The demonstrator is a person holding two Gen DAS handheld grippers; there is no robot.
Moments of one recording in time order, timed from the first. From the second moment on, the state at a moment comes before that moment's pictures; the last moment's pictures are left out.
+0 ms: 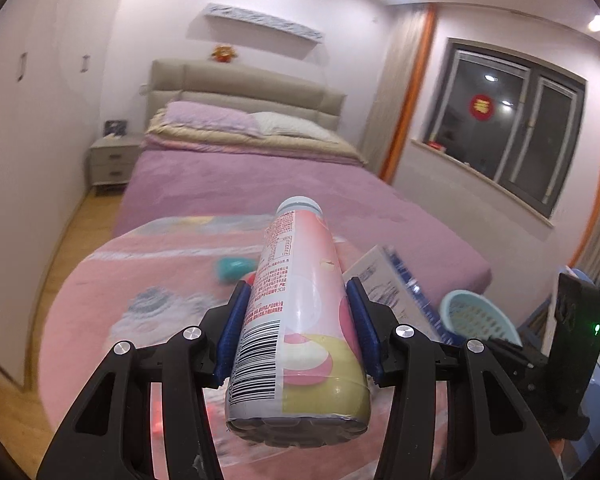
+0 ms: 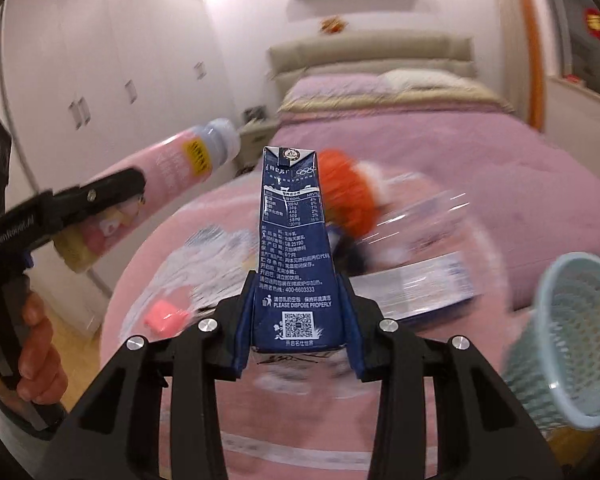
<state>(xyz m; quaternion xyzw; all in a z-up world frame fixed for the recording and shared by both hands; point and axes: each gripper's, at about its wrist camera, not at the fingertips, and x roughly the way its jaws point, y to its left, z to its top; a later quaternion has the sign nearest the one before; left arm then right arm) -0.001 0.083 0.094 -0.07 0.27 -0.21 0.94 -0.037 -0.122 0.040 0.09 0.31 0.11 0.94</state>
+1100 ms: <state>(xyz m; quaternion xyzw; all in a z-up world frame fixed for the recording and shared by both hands) 0.049 -0.274 -0.031 0.03 0.41 -0.42 0.81 -0.063 -0.439 -0.068 0.25 0.38 -0.25 0.85</state>
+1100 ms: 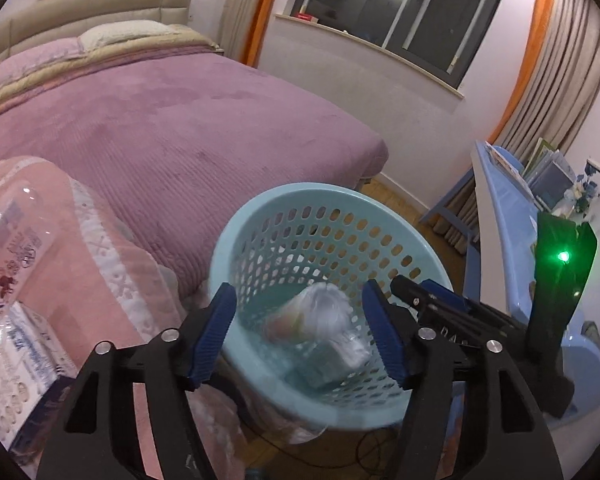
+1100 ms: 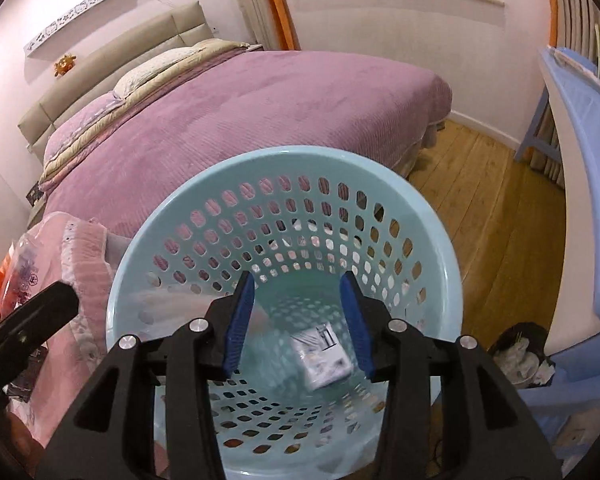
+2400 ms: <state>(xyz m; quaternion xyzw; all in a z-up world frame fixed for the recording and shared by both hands) -0.008 0.149 0.013 -0.10 0.36 -0.13 0.92 -0.009 -0.194 0.022 0.09 0.30 -0.03 0.95</state>
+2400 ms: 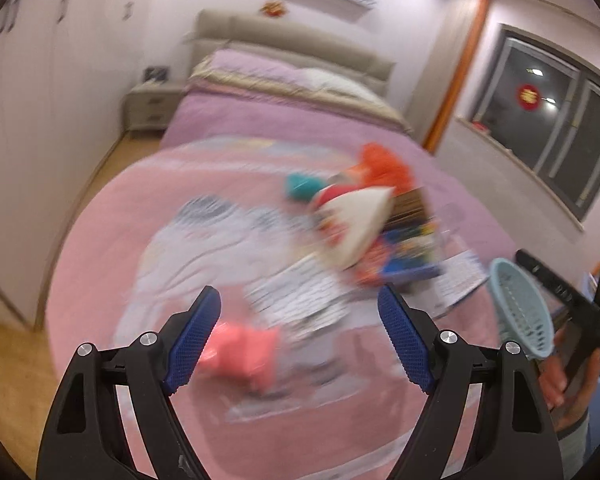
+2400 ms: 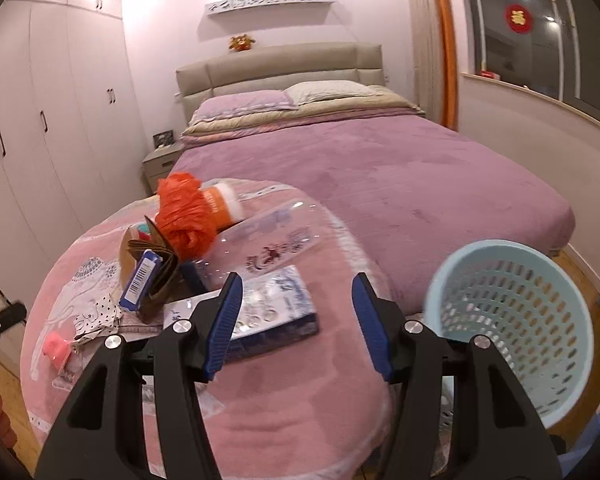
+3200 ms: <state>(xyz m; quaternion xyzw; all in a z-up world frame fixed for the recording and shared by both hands) -0.008 0.163 -0.044 -0.06 0.42 -0.10 0.90 0.011 -0.154 -0.033 0.11 0.40 0.13 0.90</state>
